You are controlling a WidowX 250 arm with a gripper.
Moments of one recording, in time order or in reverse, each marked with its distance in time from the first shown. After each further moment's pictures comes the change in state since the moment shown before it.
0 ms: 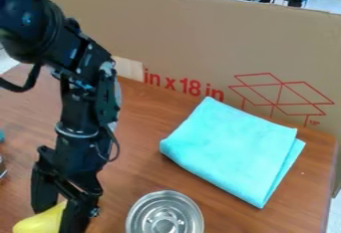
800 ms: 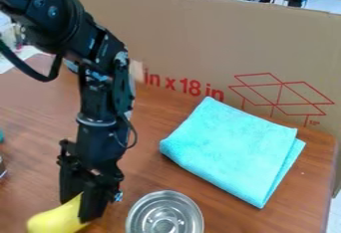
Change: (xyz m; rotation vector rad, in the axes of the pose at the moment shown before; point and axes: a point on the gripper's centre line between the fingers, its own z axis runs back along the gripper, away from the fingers) arm 0.028 -0.004 0.011 -0.068 -0.037 -0.010
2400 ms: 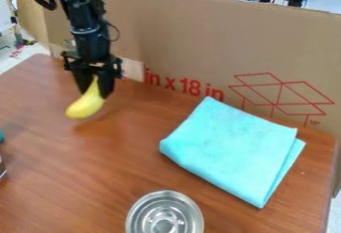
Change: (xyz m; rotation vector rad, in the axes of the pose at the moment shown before) arm 0.116 0.144 0.079 -0.027 -0.413 0.363
